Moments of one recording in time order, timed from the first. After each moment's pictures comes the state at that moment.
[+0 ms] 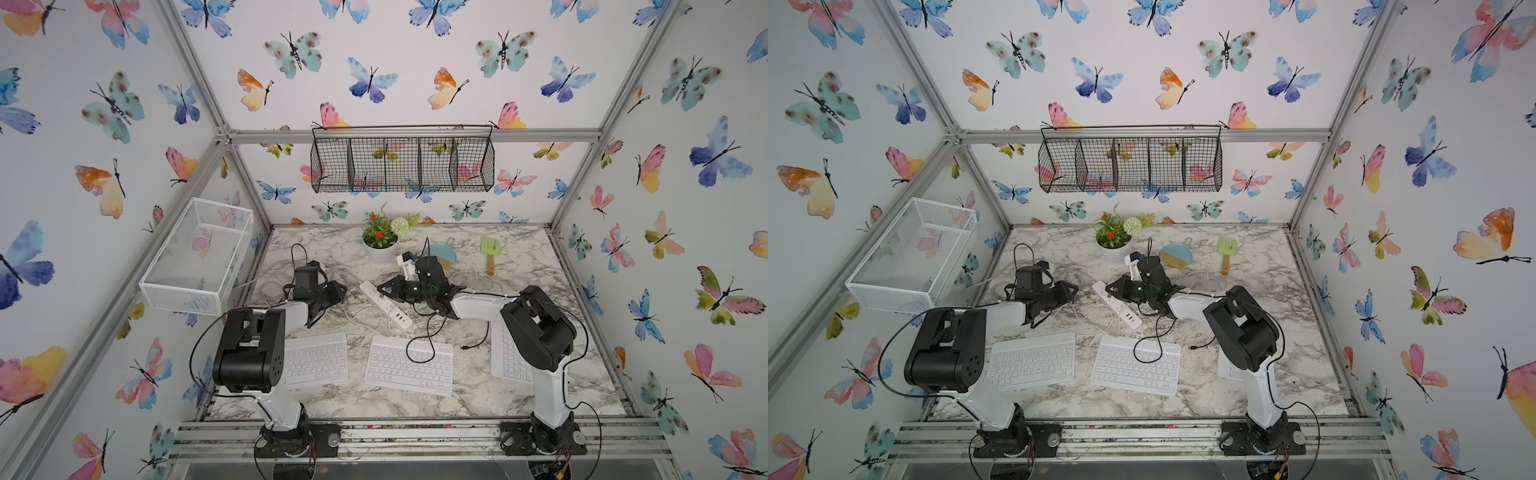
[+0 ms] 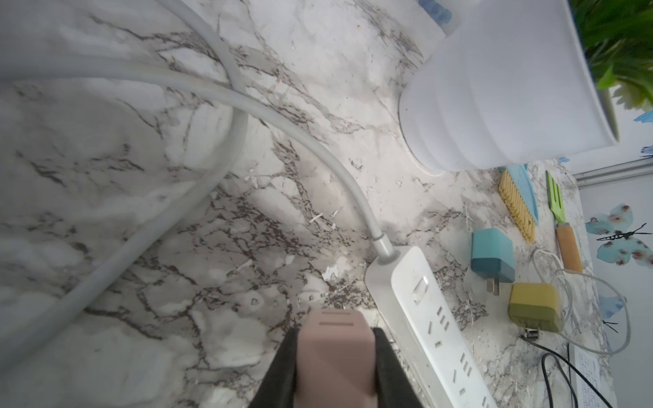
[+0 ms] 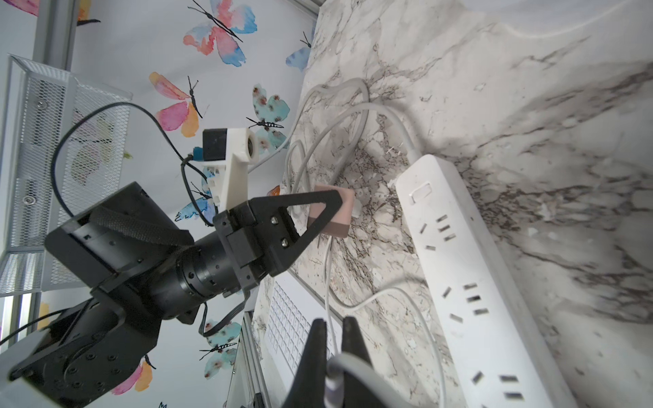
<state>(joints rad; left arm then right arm) -0.06 1.72 0.79 0.19 0.36 -0.52 0.75 2.03 1.23 0.35 -0.50 0.91</state>
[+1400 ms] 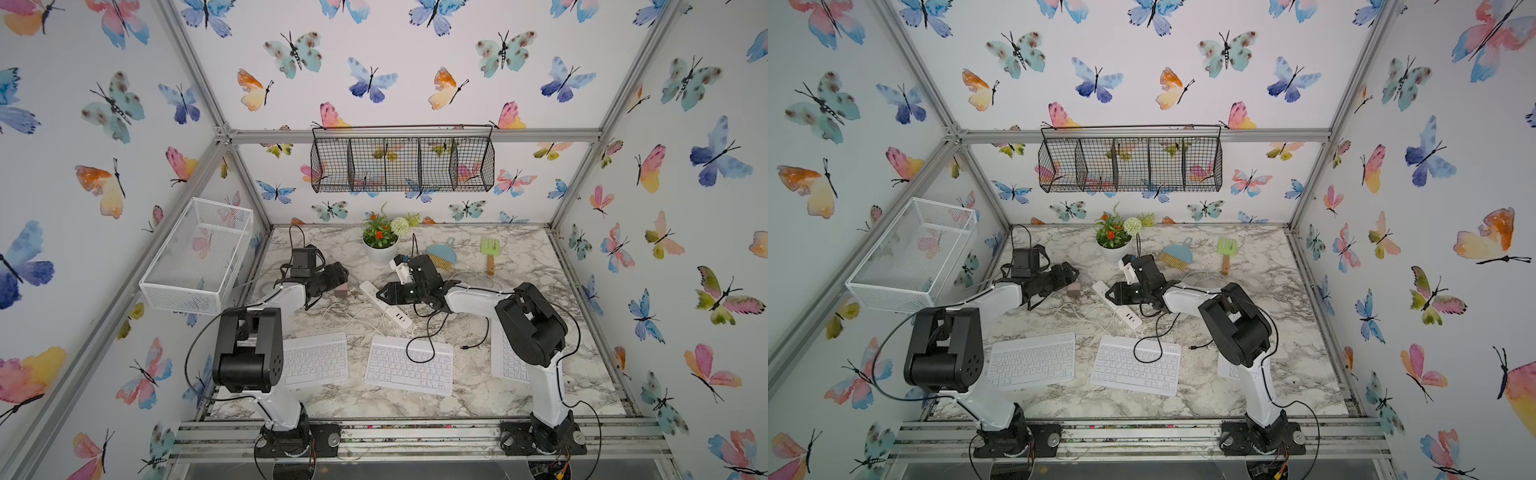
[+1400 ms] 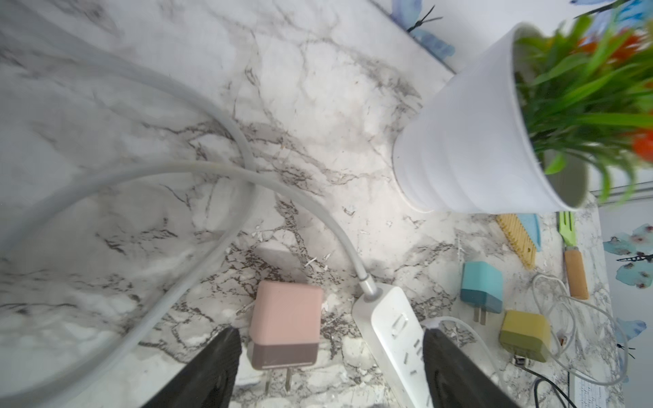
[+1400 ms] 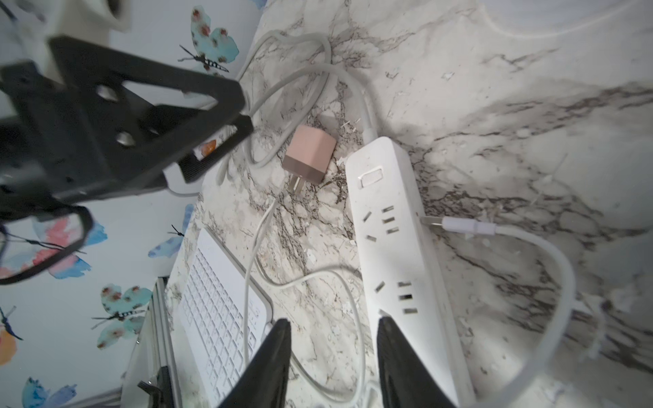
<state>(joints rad) -0.05 1.64 1.01 -0.12 0.29 -0.46 0.75 2.08 1.35 0.08 -0.46 0.53</state>
